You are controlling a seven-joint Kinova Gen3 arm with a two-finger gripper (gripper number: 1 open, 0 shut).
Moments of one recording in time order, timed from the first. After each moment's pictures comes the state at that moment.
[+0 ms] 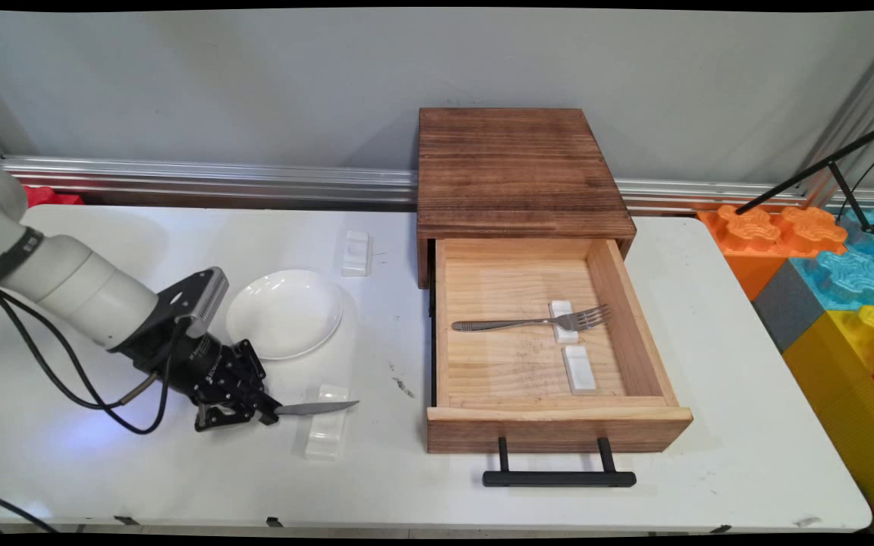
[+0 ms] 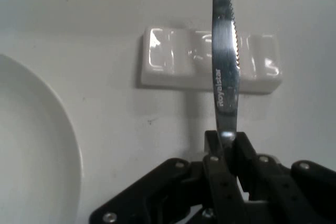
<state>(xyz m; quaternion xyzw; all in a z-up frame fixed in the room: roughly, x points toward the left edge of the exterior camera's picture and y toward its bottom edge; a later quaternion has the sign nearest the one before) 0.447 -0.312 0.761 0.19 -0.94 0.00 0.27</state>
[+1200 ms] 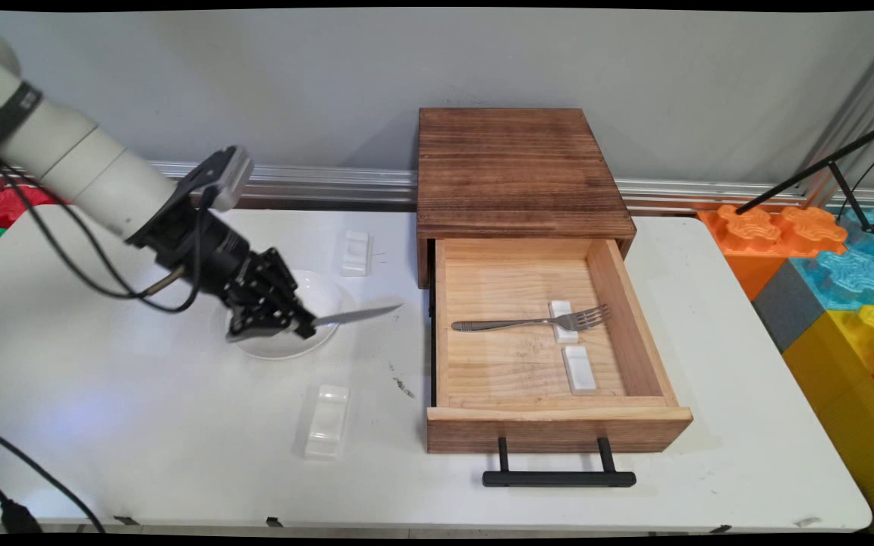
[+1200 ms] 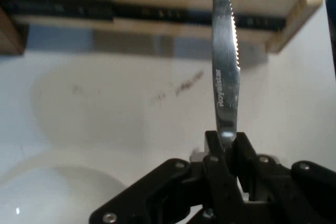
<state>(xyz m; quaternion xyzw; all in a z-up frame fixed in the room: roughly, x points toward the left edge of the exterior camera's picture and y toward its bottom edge) 0.413 -0.373 0.878 0.21 -0.93 0.02 0.29</state>
